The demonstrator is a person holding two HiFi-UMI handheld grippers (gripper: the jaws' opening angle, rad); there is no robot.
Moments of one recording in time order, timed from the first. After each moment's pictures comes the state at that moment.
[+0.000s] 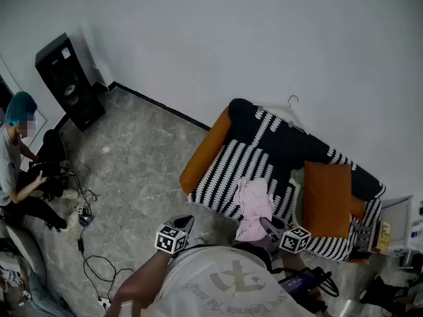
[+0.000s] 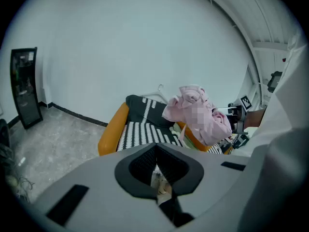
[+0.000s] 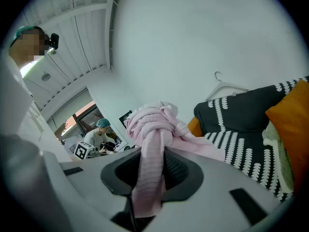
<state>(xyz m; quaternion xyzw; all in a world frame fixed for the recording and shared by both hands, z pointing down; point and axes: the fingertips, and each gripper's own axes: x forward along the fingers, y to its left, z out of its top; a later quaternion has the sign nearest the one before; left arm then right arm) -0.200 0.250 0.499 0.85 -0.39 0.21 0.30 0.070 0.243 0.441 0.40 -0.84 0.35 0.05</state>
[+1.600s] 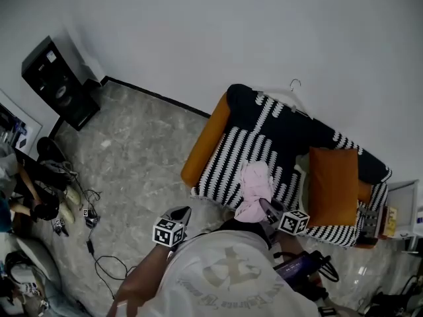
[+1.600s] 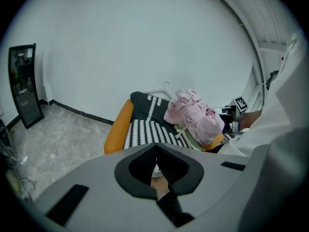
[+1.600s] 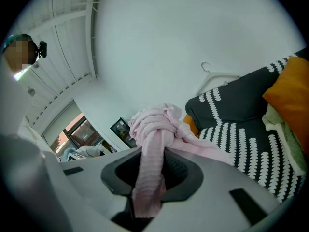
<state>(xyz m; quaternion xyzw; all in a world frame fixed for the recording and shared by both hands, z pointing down) -0.219 0.200 0.513 0.83 -0.40 0.23 0.32 0.067 0.164 0.478 0.42 -0.81 0.41 0.01</state>
